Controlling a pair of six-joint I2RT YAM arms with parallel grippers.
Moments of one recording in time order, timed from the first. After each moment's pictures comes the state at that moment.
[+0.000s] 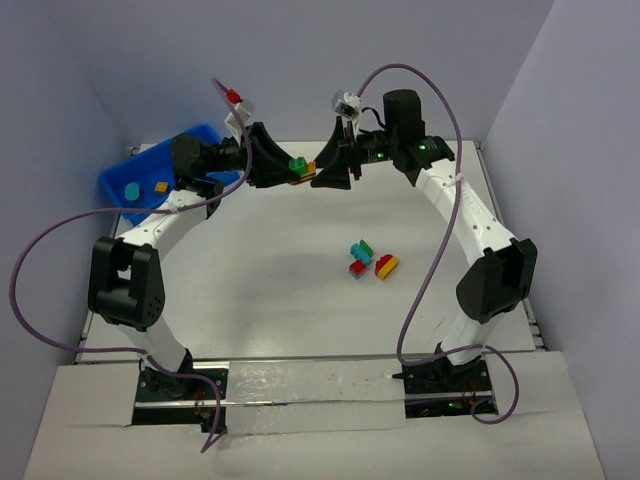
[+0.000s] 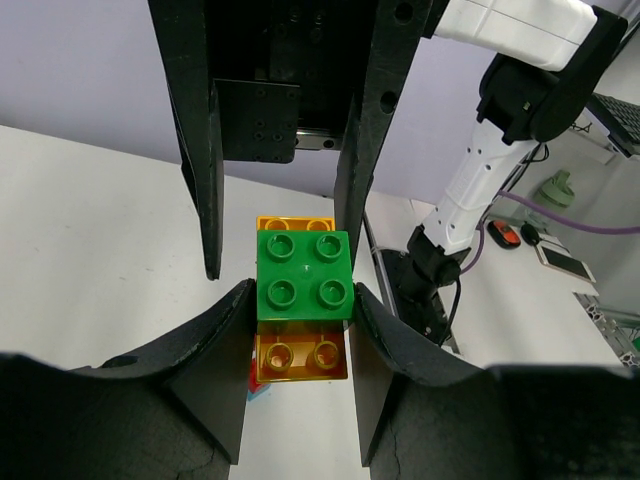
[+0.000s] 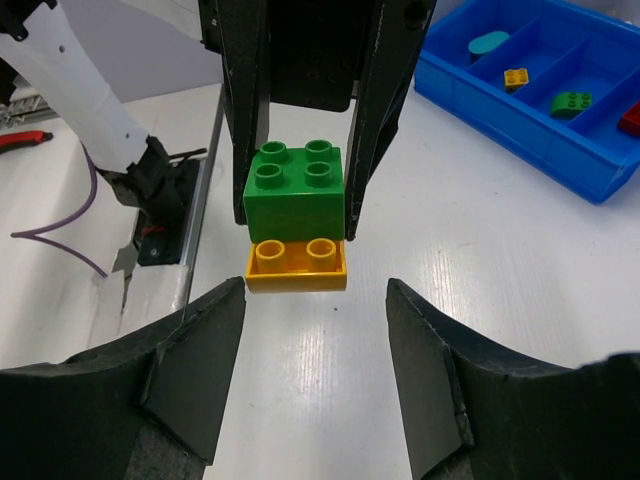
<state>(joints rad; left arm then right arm) -0.30 1.71 1.30 1.02 1.29 -0.91 0.36 1.71 1.75 -0.45 -1.19 -0.19</state>
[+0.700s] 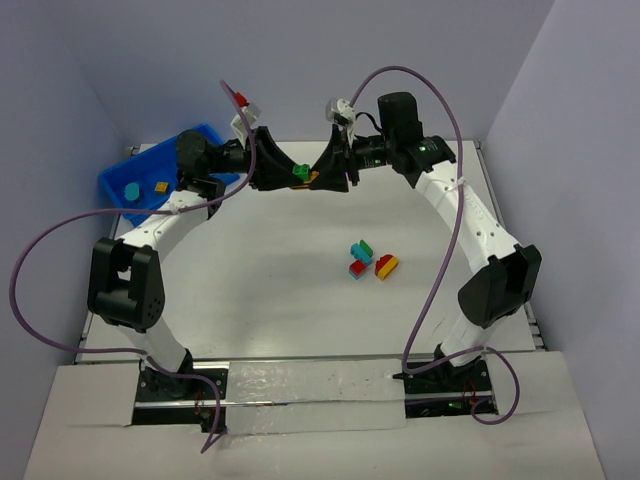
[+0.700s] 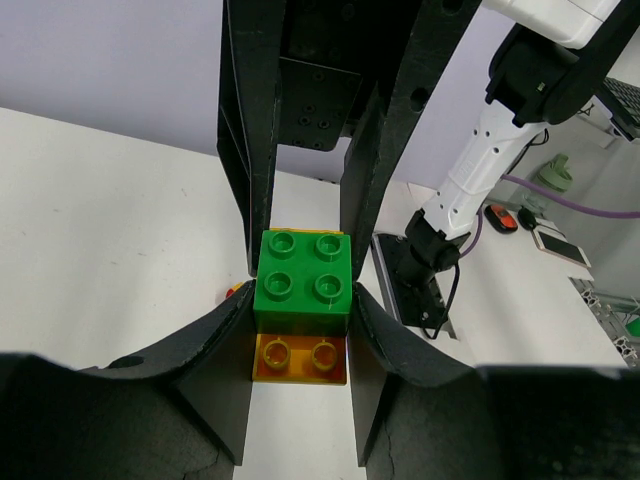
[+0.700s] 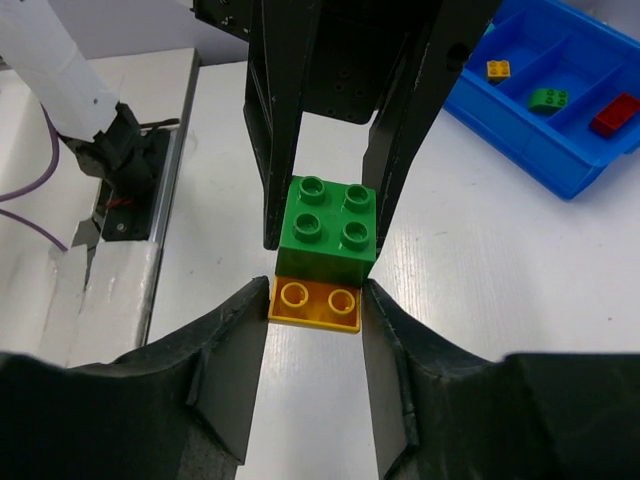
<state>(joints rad) -0.31 1.70 1.30 0.90 1.31 -0.81 0.41 1.68 1.77 -0.58 -1.11 -0.35</state>
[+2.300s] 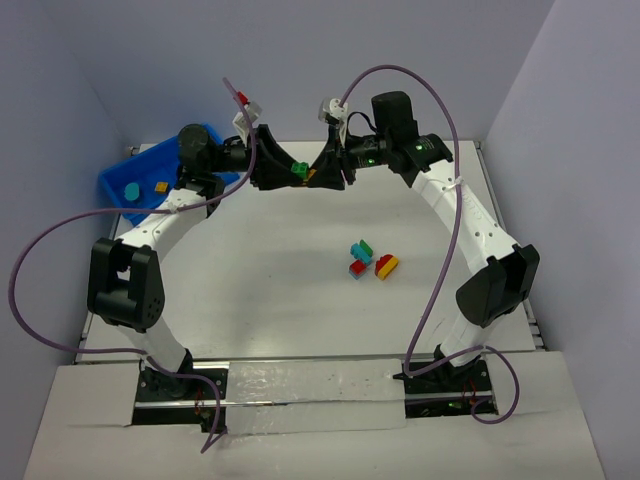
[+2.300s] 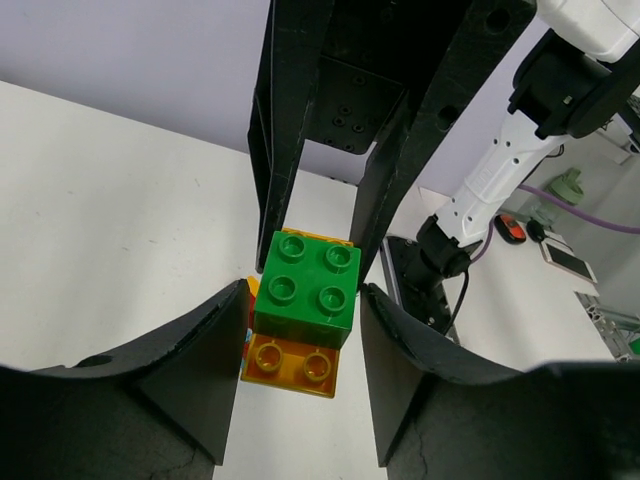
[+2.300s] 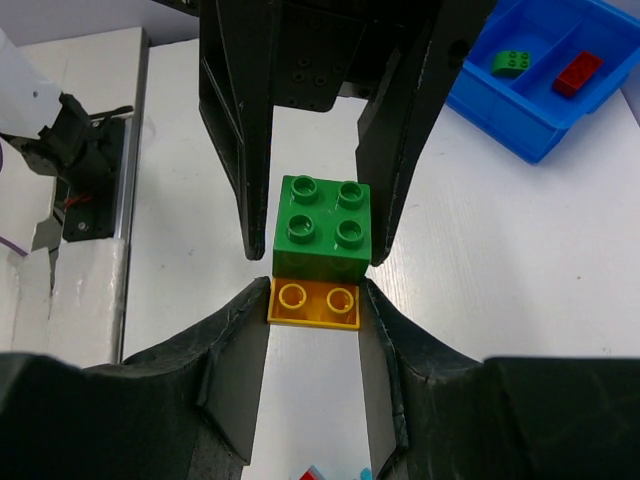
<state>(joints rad) -0.31 1.70 1.32 0.75 1.28 -0.72 0.44 1.69 1.82 -0.65 -0.96 -0.38</state>
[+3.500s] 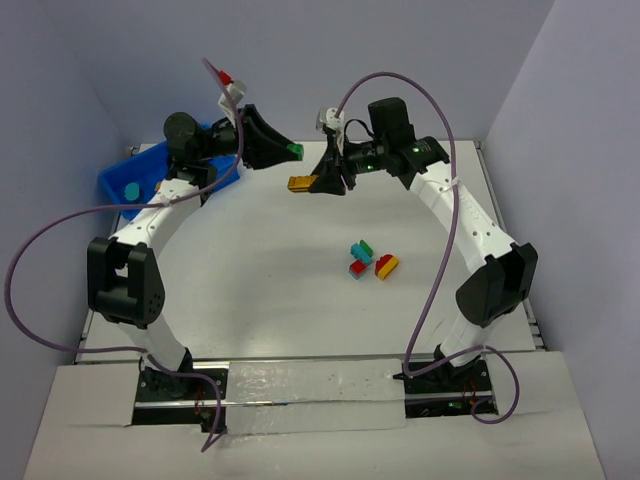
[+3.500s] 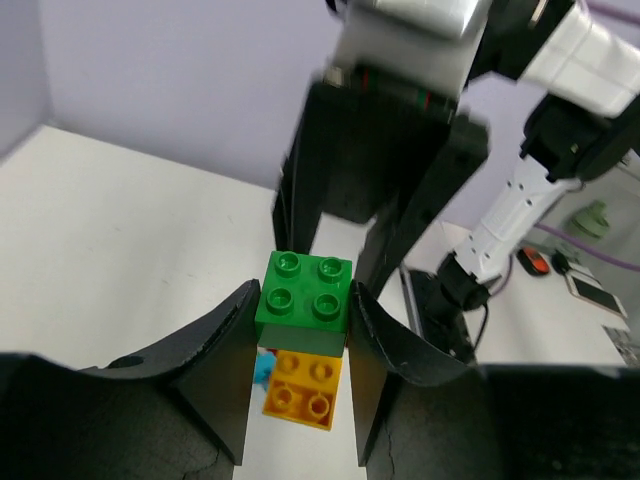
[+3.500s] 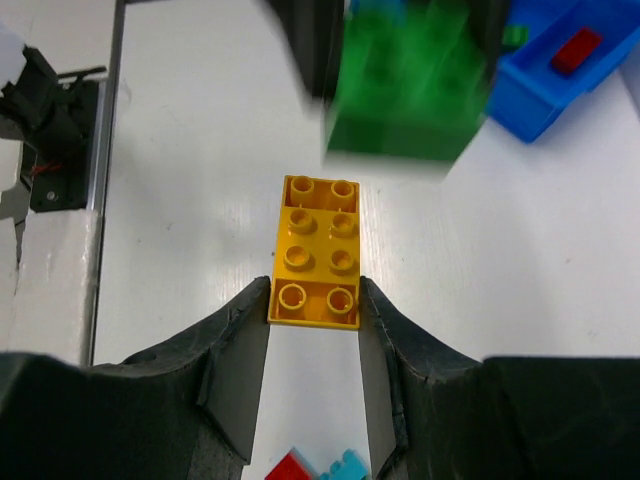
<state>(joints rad) -0.27 1.72 1.43 0.79 1.23 -0.79 0.44 1.69 1.79 -0.68 -0.93 -0.48</state>
